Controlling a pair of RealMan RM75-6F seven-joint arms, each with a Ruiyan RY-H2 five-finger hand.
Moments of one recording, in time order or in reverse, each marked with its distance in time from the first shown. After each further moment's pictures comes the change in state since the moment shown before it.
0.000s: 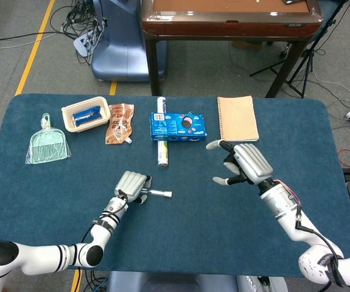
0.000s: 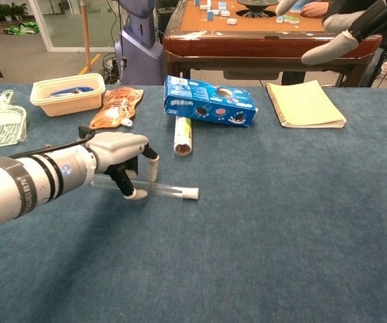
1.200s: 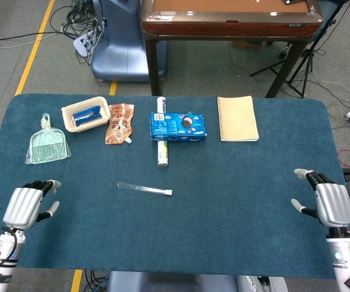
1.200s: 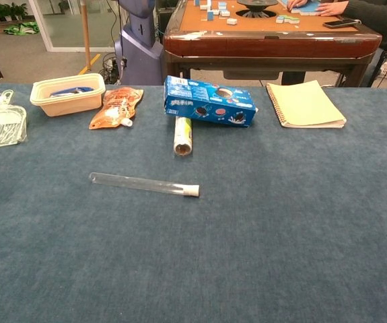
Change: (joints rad) left arm 0.565 0.520 0.220 -0.208 0.645 0.567 -0.425; right arm -0.453 -0.068 -0.239 0.185 -0.171 0.529 -0.252
